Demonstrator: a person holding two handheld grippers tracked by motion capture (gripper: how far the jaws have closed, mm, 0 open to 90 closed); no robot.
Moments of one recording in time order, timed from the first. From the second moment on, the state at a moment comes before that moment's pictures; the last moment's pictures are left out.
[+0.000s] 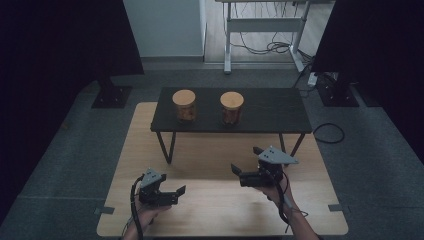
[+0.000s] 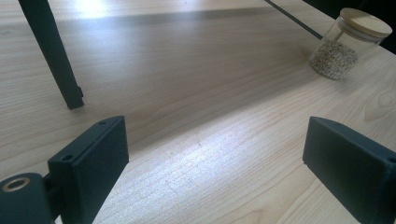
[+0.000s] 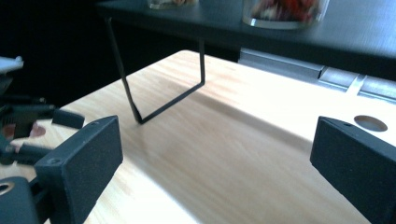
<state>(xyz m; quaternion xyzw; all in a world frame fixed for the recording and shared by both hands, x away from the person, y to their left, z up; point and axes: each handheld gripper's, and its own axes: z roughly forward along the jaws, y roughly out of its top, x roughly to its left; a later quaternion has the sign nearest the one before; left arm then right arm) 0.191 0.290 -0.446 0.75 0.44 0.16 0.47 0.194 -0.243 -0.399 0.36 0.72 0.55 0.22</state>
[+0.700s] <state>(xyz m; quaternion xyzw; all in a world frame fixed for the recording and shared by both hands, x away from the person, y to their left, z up) 0.193 0.288 -0.449 0.75 0.44 0.16 0.46 0.172 -0.228 -0.467 0.40 0.74 0.50 0.19</state>
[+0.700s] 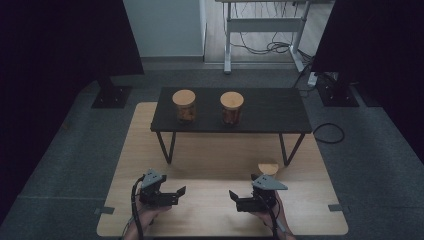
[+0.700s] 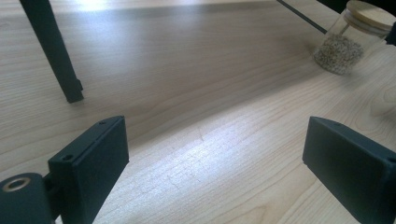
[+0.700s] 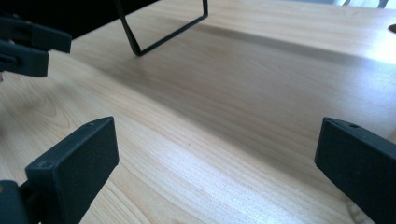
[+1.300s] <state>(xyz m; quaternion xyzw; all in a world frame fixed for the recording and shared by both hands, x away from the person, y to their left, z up) 0.192 0.288 -0.449 0.75 0.44 0.16 0.46 0.171 -0.225 -0.471 0.41 0.75 0.49 0.19</state>
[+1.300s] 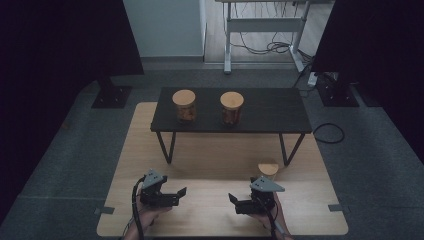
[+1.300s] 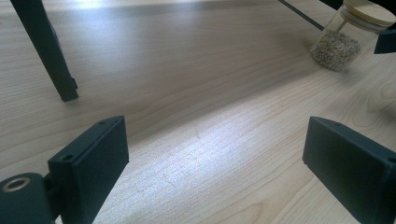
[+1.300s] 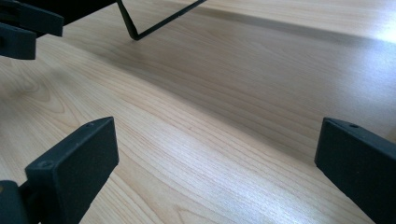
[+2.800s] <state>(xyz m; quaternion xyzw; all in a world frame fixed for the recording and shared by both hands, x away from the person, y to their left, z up) 0.197 0.289 -0.447 0.75 0.44 0.16 0.47 0.159 -0.284 -0.481 0.45 0.74 0.46 0.23</state>
